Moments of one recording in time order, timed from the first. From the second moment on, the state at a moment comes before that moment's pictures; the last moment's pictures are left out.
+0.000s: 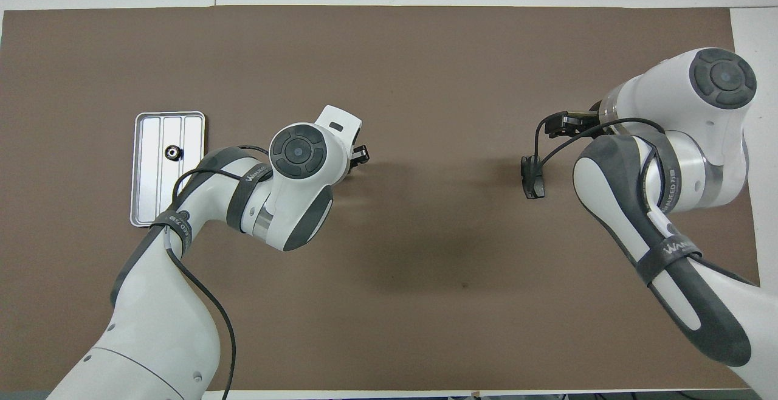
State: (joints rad) left arm -0.62 0.40 0.06 -1.88 0.00 2.39 -0.82; right arm 0.06 0.22 0.02 -1.91 0.00 2.19 0.24
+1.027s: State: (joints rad) left arm -0.04 0.22 0.09 -1.75 0.02 2.09 -0.10; right arm 0.50 0.40 0.04 -1.61 0.00 2.06 1.01
